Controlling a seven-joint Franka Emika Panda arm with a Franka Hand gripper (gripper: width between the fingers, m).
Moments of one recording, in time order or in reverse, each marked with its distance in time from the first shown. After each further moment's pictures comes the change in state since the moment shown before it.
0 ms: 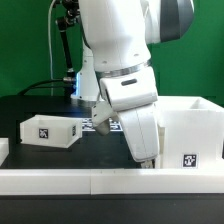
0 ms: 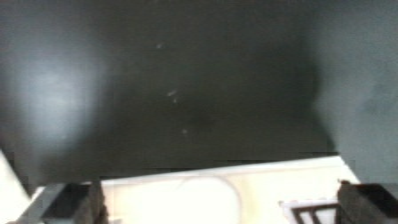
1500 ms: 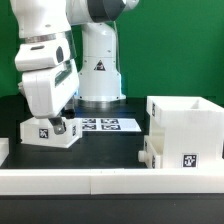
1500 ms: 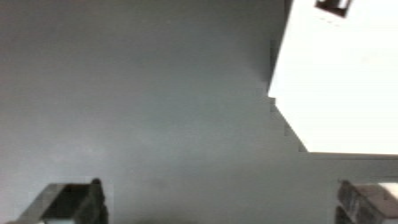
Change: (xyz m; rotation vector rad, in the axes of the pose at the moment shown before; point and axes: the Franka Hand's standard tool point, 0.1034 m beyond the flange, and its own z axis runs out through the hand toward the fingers) arm -0.127 -0.083 -0.056 -0.036 -0.067 0.134
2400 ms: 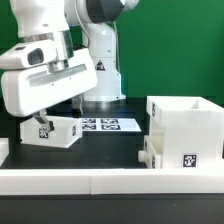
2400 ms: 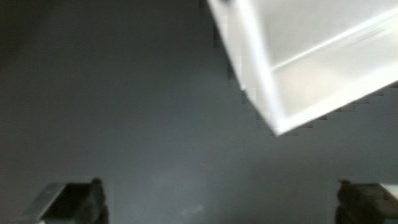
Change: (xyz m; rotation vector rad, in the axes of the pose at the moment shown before) arm -0.008 -0.011 -0.003 -0.035 0.012 0.603
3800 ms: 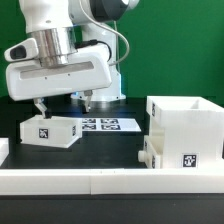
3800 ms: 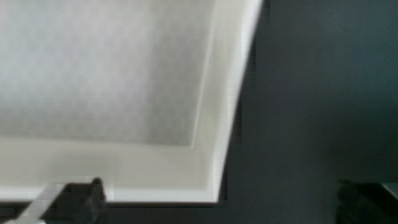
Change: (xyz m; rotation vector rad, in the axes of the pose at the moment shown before) arm -0.021 -0.037 -0.003 -0.032 0.043 0.997
